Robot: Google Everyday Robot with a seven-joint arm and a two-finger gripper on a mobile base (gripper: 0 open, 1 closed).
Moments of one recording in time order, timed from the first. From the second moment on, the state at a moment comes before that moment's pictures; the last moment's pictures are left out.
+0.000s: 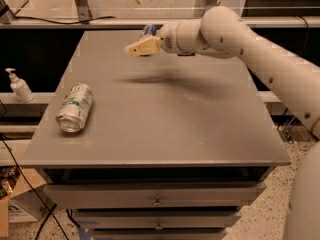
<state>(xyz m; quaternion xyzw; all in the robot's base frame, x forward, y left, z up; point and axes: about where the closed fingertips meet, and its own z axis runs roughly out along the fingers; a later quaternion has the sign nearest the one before) 0.769 0.026 0.902 -0.36 0.73 0.25 0.53</state>
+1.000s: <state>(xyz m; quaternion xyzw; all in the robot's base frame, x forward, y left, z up) 0.847 0.059 0.861 -0.26 0.77 0.24 0.54</state>
